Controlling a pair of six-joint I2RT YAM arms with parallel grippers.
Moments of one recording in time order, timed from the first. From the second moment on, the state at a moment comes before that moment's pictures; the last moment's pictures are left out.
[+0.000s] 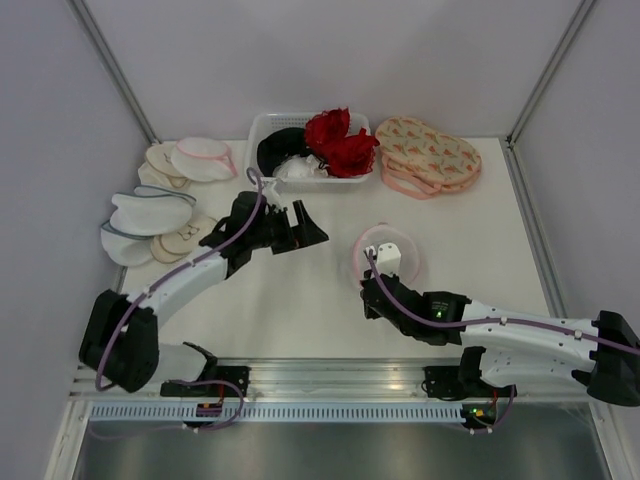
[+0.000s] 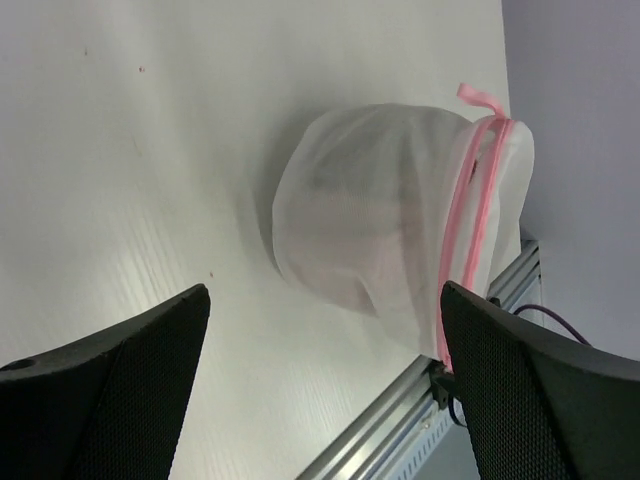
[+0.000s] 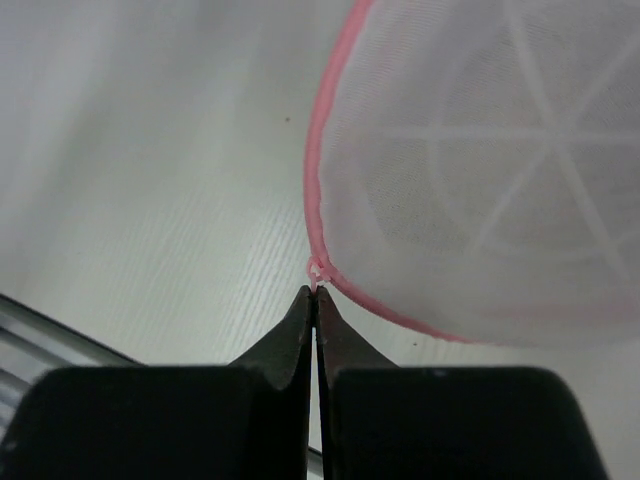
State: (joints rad) left arm -0.48 1.40 0.87 -0.03 0.39 -0.68; right arm 1.19 1.05 0.71 -0.42 0.57 0.69
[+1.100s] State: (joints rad) left arm -0.75 1.30 0.72 0.08 0.52 -0.75; right arm 1.19 1.01 0.64 -0.08 0.23 0.58
